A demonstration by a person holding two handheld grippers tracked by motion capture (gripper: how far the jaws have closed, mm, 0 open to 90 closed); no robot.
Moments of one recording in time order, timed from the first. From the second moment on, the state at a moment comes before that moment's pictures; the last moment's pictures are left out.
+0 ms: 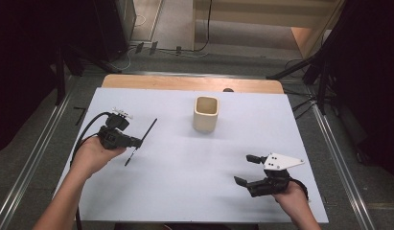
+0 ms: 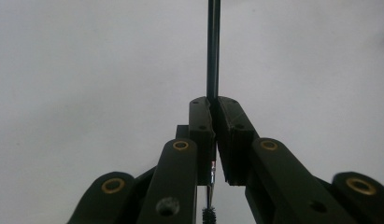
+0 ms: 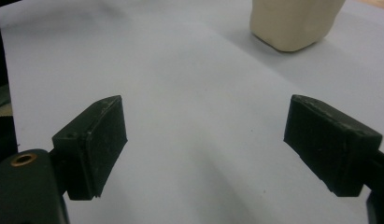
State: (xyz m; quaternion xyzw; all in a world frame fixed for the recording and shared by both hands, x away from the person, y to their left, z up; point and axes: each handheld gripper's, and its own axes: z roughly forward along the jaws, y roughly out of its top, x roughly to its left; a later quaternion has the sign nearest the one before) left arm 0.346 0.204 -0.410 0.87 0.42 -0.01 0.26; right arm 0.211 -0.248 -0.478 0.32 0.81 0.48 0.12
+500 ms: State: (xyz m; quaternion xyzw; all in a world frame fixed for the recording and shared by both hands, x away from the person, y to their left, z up) left arm 0.324 0.190 -0.401 0.89 0.36 -0.03 0.27; right arm 0.218 -0.241 -0.474 0.30 0.82 0.48 0.08
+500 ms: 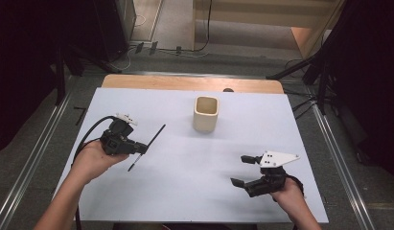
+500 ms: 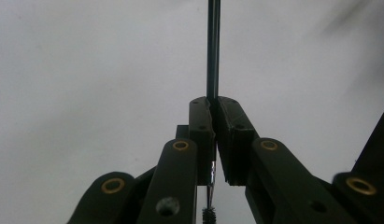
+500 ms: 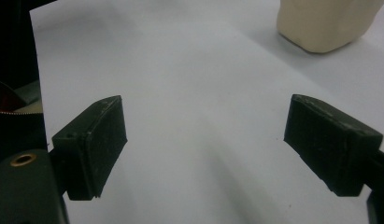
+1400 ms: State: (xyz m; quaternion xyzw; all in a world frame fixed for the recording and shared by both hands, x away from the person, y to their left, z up) left arm 0.303 0.169 -0.406 0.93 0.27 -0.04 0.25; right arm 0.222 -0.226 -0.472 0.29 0.82 0.49 0.08
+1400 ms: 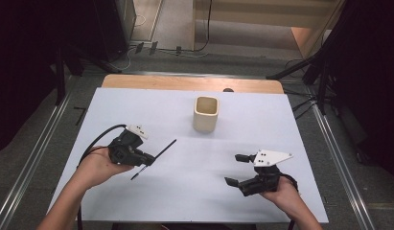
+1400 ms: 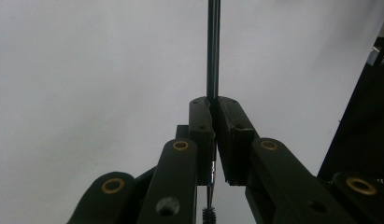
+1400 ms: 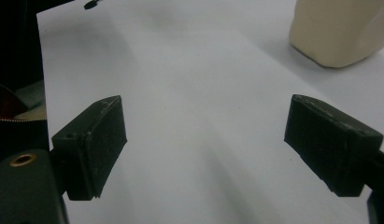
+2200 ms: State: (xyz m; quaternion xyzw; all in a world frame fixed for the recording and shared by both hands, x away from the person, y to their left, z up) left arm 0.294 0.149 -0.407 0.95 0.21 -0.06 0.23; right arm 0.246 -0.222 -0.465 0.24 0.84 0.48 0.06
